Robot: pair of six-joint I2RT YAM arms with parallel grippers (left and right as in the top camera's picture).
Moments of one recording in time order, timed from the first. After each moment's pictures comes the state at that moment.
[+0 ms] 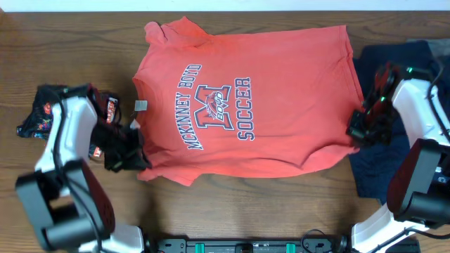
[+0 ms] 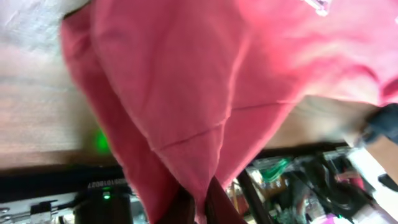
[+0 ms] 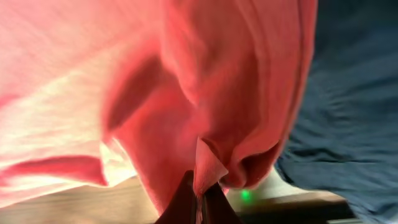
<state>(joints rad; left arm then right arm) 0.27 1.68 1.15 -1.46 0.40 -0.04 -0.21 1.82 1.30 -1.30 -0.11 0.25</state>
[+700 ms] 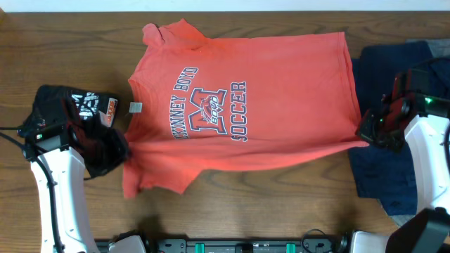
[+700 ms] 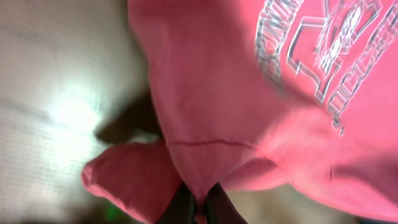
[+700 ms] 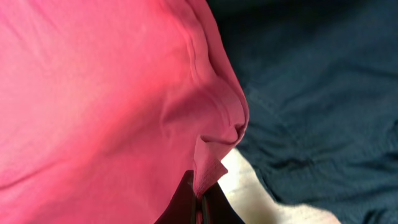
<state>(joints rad) 0.37 1.29 1.05 -1.18 0.36 -0.20 -0.23 1.50 1.16 -1.09 -0.05 0.33</state>
